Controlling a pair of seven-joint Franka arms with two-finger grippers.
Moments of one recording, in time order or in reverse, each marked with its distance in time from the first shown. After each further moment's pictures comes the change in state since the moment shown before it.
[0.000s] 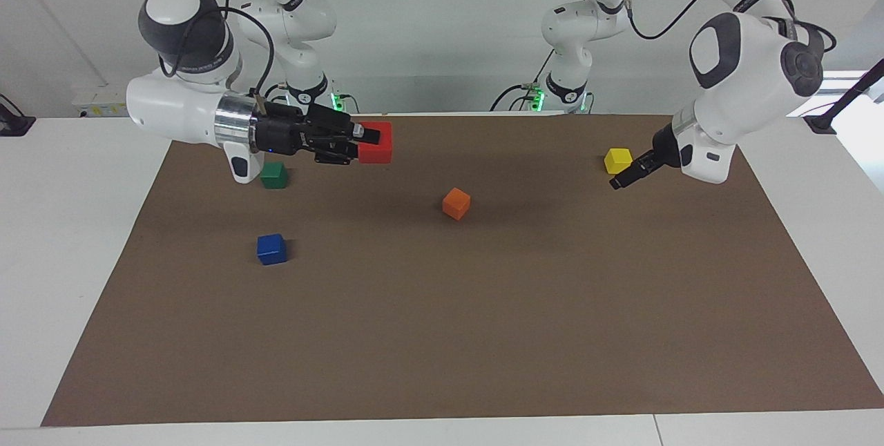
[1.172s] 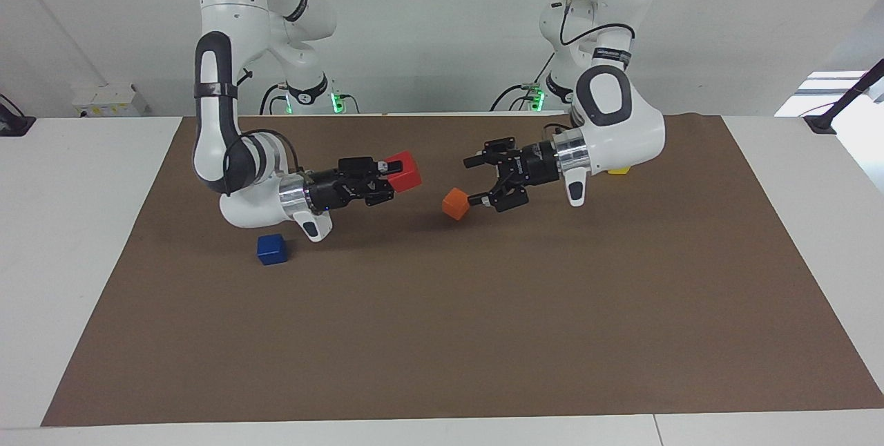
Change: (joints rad) left arm -0.227 0.025 0.003 -0.352 -1.166 0.453 -0.469; right arm 0.005 0.309 0.014 -0.168 0.463 -0.399 -0.627
